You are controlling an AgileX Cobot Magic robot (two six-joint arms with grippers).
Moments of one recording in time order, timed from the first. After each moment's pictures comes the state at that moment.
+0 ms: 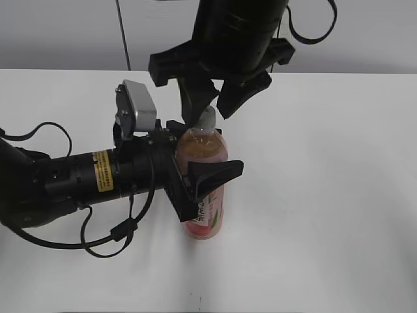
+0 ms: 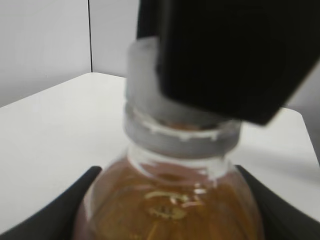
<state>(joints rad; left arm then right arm) -0.50 1.98 -0.69 0.82 -1.21 -0.32 0.75 1.85 -1.71 0.12 1.22 0.13</state>
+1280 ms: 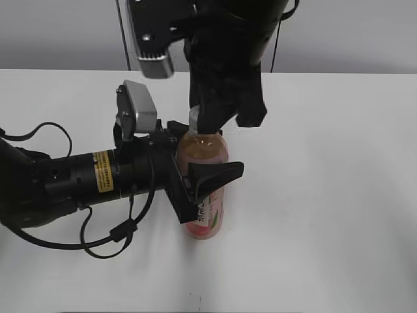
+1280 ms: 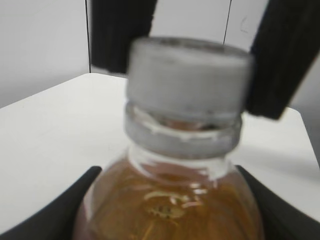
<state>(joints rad) -0.50 1.98 -0.69 0.83 -1.21 -0.32 0.75 1.86 -1.71 0.14 1.22 -1.19</state>
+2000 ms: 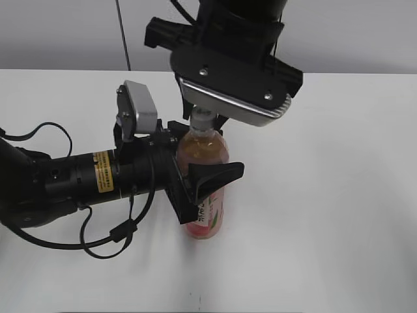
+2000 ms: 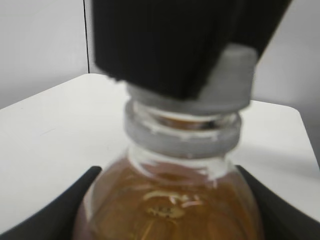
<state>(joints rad) -0.50 1.98 -0.69 0.84 -1.21 -0.31 0.75 1.86 -1.71 0.14 1.22 -2.31</state>
